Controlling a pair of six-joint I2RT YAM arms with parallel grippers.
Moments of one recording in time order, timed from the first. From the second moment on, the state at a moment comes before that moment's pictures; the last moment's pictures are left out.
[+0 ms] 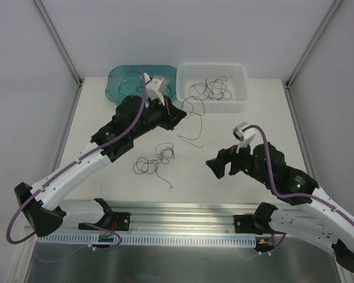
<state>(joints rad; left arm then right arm) -0.82 1.18 1.21 -0.18 0.04 -0.44 0.93 0.69 0.91 -0.59 0.13 0.31</state>
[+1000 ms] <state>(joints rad) -0.13 1.99 1.87 -0.24 0.05 -0.27 0.93 0.71 0.72 -0.65 0.24 0.31</state>
